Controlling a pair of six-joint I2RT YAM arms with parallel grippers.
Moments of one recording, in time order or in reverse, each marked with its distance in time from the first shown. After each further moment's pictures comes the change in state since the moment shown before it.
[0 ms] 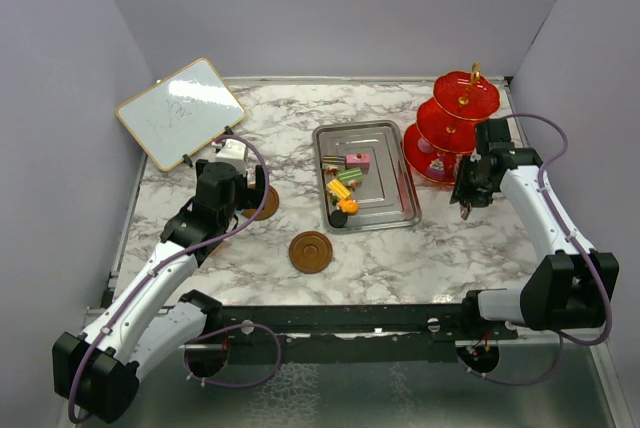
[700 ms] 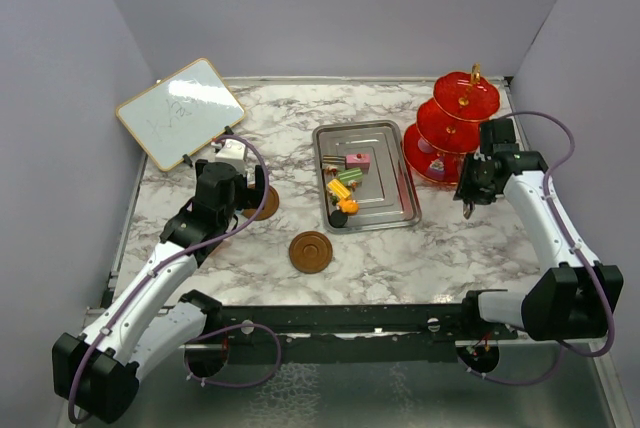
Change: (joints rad) left arm 0.000 -0.002 0.000 0.000 -0.002 -0.001; right arm 0.000 -0.058 0.000 0.015 0.023 -0.004
